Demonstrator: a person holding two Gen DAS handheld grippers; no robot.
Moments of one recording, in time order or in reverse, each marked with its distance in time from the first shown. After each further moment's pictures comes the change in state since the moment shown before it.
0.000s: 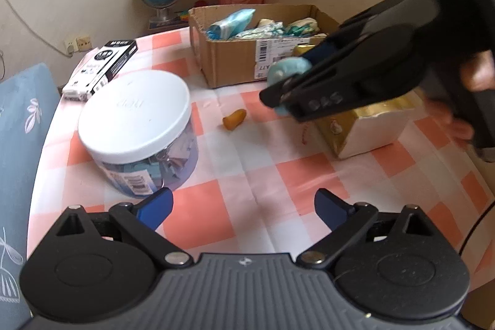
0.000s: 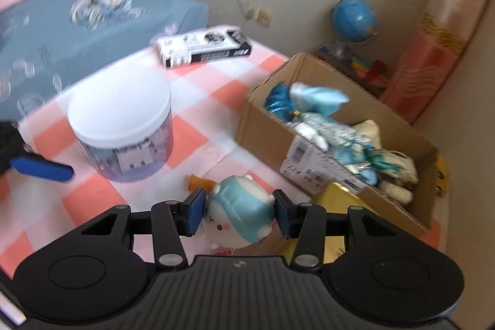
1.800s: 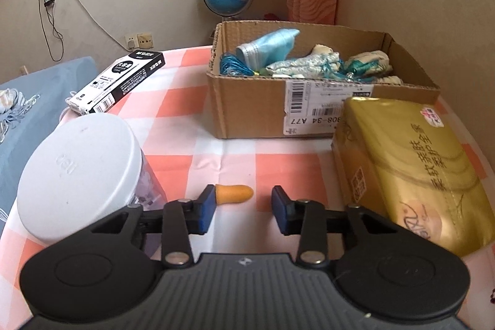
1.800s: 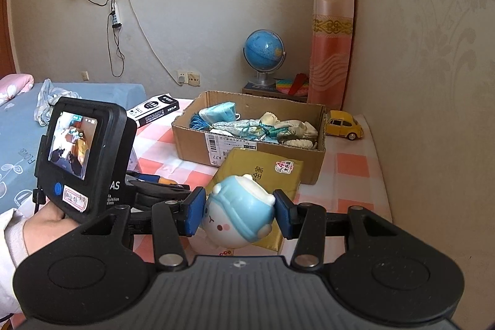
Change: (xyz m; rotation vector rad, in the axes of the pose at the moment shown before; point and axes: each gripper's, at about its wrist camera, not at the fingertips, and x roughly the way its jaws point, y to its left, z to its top) left arm 0.090 -0.038 0.059 -0.203 -0.057 0.274; right arm -0.112 -0.037 -0.096 0.358 -0.247 -0.119
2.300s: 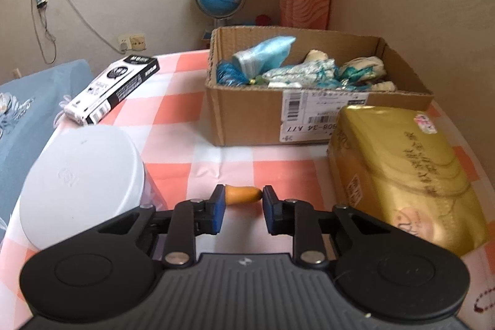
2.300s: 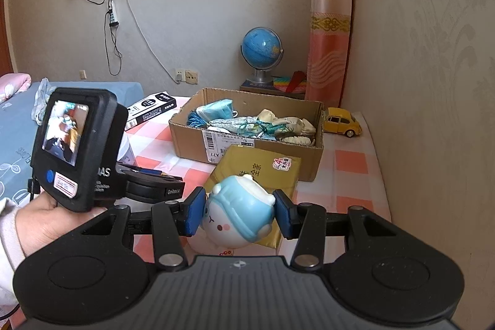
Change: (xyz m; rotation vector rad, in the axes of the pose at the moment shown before) left arm -0.008 0.003 0.008 0.022 -0.003 -0.042; right arm 0.003 0.000 0.000 0.010 0.010 -0.008
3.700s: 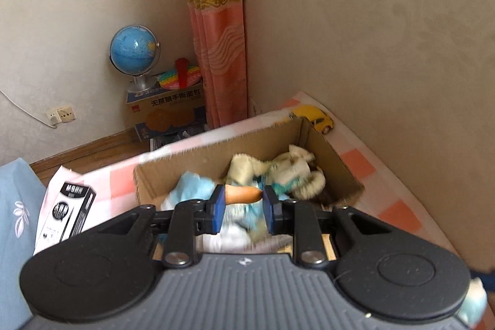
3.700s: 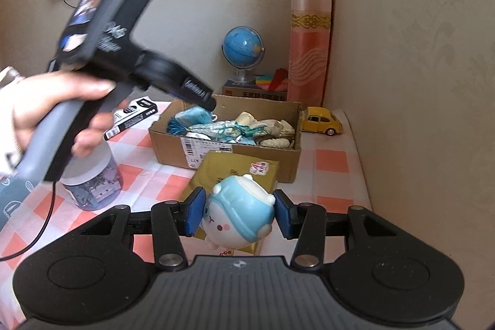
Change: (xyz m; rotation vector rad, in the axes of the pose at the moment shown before) left arm -0.002 -0.034 0.125 0.262 -0.066 -0.224; right arm -0.003 -0.013 0.008 0.042 0.009 -0.063
